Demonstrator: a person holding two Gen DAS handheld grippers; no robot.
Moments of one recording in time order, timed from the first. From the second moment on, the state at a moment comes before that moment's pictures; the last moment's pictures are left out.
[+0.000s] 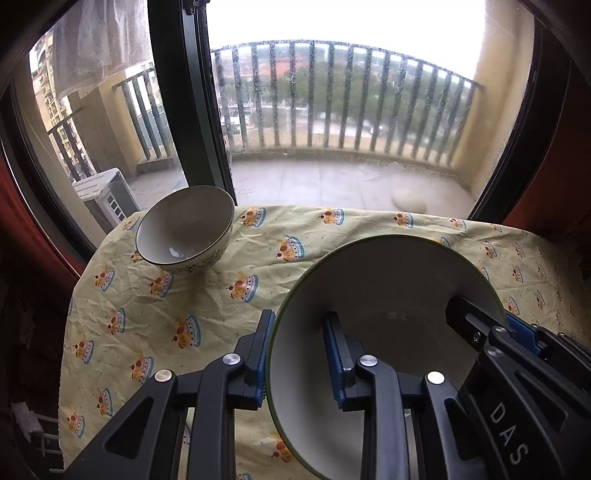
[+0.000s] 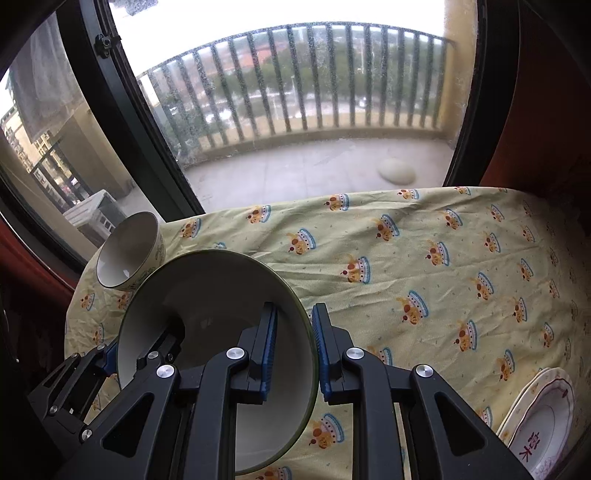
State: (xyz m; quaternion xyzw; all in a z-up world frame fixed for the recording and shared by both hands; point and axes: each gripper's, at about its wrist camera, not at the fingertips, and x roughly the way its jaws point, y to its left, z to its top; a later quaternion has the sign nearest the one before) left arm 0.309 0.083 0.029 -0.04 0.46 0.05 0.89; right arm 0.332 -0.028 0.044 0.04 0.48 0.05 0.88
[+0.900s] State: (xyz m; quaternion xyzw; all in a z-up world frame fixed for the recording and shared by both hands) left arm 0.182 -0.003 0.053 -0.01 0.46 -0.04 0.89; right arm 0.172 -0.121 0.079 0.07 0.47 -0.03 0.88
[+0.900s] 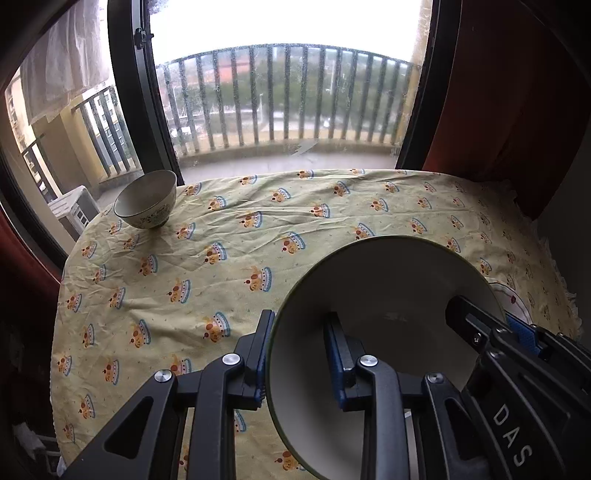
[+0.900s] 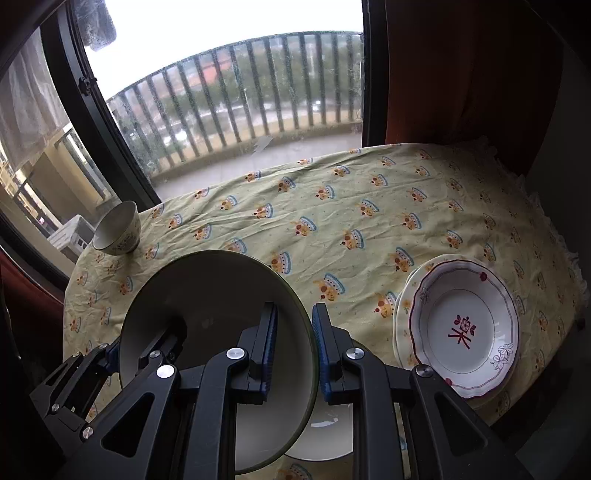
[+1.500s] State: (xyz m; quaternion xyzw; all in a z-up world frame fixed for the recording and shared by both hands) left arm 0.147 -0.070 0.010 -0.04 0.50 0.04 0.86; right arm 0.156 -0.193 0.029 0.05 0.52 0.05 0.85
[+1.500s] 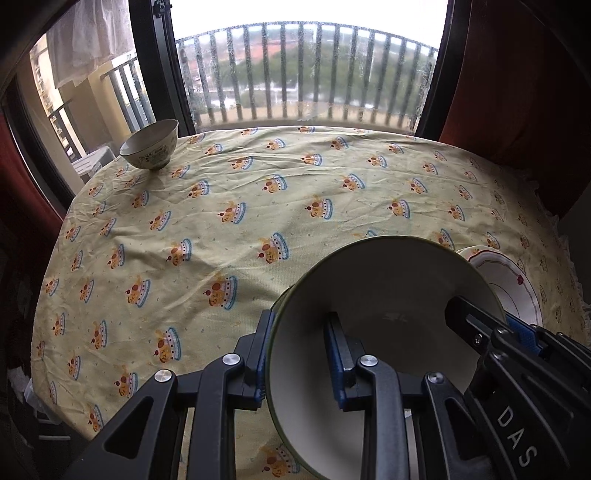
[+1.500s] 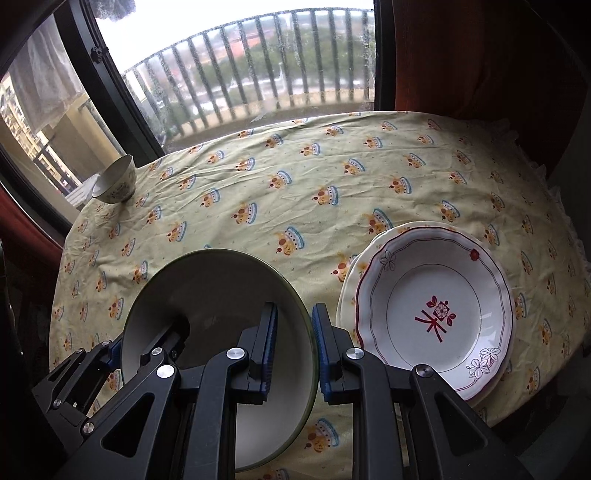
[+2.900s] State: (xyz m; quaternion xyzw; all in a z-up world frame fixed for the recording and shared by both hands) left arm 0.147 -0.048 -0.021 -0.10 0.52 0.03 0.85; right arm 0.174 -0.158 -0.001 -0.04 0.52 0.15 0.84
